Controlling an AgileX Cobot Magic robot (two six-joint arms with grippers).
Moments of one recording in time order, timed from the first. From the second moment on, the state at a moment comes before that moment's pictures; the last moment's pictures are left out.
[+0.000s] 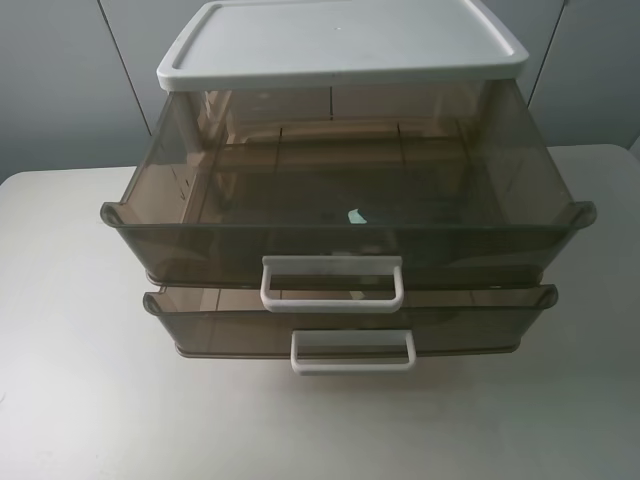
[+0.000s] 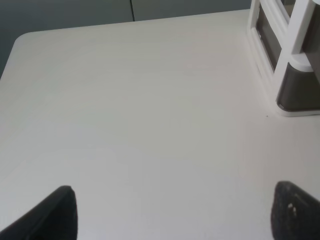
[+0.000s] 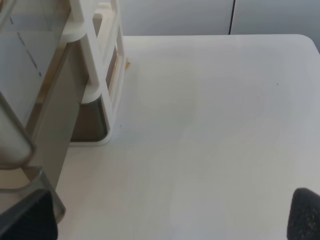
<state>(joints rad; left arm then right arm) -0.01 0.00 -0.51 -0.02 1.08 0.06 0.05 0.00 -0.51 -0.01 1.10 0.02</state>
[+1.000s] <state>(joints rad) -0.01 0.00 -0.51 -0.02 1.08 0.05 0.05 0.00 -0.51 -0.01 1.10 0.02</state>
